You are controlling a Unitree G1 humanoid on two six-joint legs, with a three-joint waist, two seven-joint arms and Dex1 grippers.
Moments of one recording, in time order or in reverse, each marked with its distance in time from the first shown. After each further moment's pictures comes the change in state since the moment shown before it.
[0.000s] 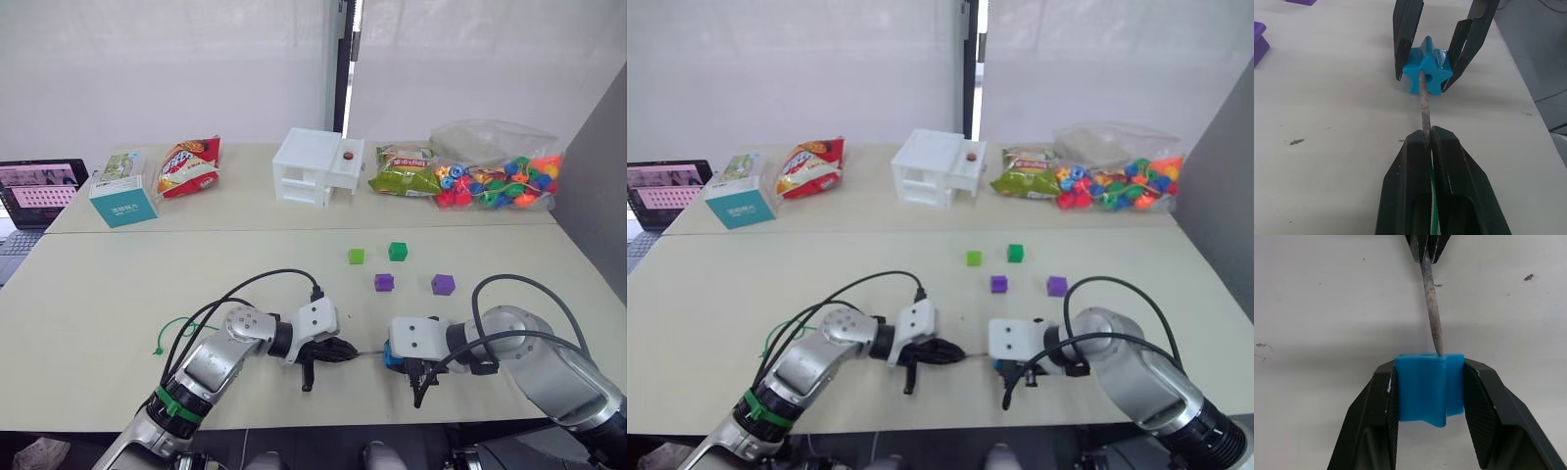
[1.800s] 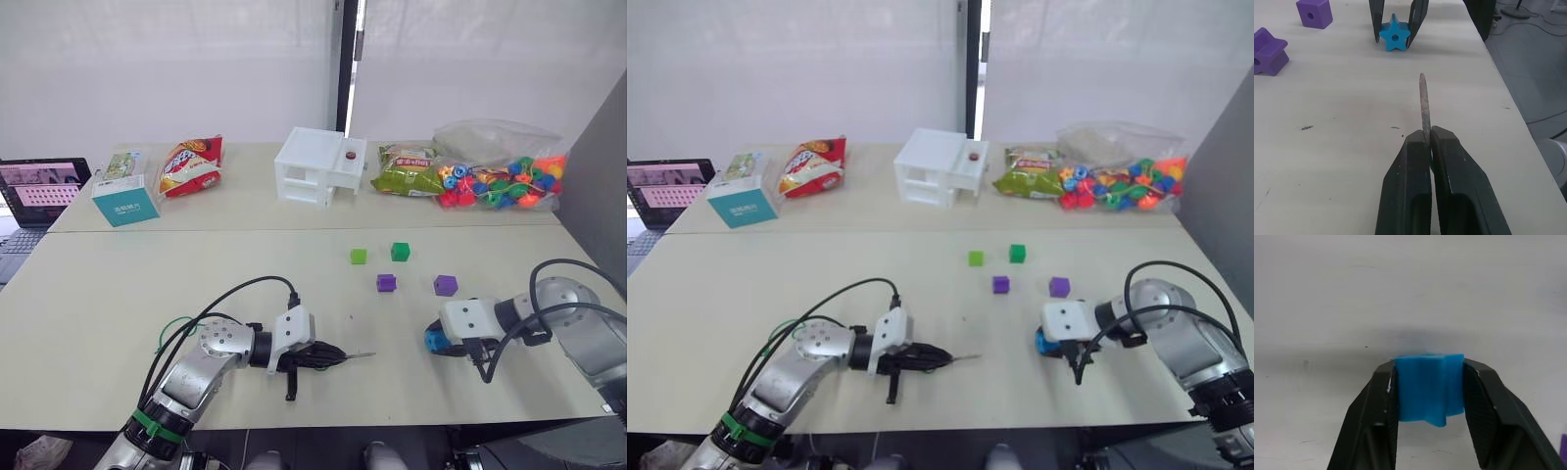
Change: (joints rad) left arm 0.147 0.046 0.095 -0.014 -0.064 -0.207 -0.036; right arm -0.048 -0.088 -0.144 0.507 0.050 -0.551 0.216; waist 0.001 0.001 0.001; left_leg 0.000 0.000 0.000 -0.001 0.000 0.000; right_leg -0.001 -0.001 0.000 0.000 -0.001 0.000
